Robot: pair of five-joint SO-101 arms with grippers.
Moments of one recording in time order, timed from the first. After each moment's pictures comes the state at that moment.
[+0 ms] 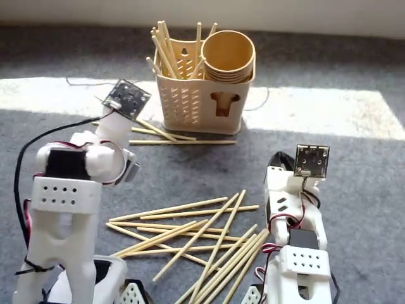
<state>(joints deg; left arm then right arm) -1.0 -38.8 29.3 82.4 -20.8 1.4 -68.1 89.1 11.4 4.2</state>
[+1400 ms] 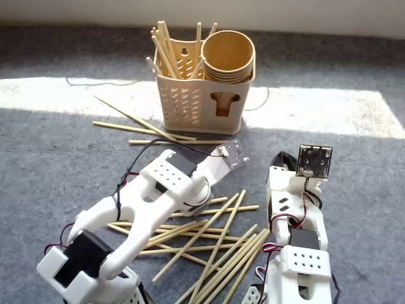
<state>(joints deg) 29.9 -5.5 37.2 59.4 -16.5 2.0 -68.1 89.1 11.4 4.2</state>
